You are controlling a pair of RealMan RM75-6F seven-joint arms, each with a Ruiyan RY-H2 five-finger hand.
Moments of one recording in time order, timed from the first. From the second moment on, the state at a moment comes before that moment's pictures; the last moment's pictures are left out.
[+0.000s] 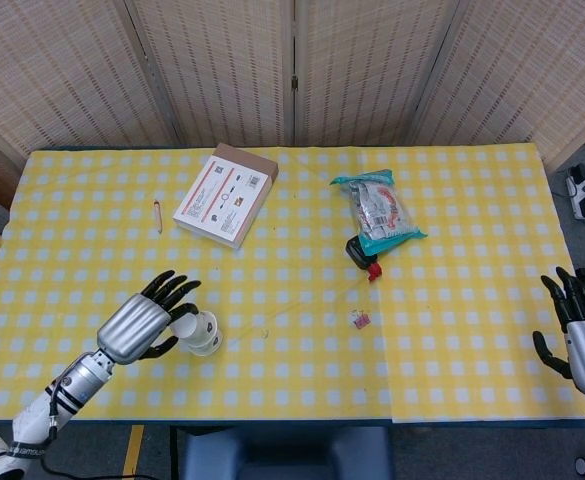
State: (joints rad) left arm -0.59 -1.08 -0.01 -1.81 1.61 1.09 0.14; right arm 0.06 -1.06 0.07 -1.61 -1.49 1.50 0.02
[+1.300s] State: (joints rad) left arm -0.48 -1.19 0.03 -1.64 1.49 1.08 0.22; right arm 0.06 -1.06 0.07 -1.65 -1.49 1.50 -0.02
